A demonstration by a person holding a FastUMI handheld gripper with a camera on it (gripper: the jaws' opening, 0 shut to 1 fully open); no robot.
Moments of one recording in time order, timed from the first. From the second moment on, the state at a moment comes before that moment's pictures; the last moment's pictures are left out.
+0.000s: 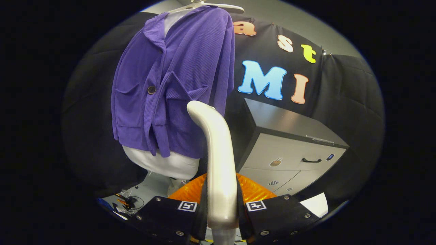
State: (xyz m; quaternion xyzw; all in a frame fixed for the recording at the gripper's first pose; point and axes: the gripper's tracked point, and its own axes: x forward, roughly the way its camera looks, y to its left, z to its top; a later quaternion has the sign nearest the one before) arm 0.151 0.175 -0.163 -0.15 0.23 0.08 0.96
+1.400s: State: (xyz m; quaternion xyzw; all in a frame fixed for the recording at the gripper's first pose) arm 0.053 0.289 -0.075 -0.17 0.20 0.26 0.93
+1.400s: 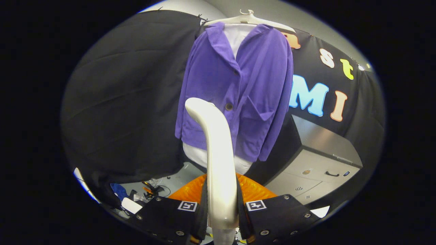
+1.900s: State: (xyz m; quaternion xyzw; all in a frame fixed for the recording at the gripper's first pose) arm 0.090 0.357 0.080 -0.12 0.04 0.26 0.96
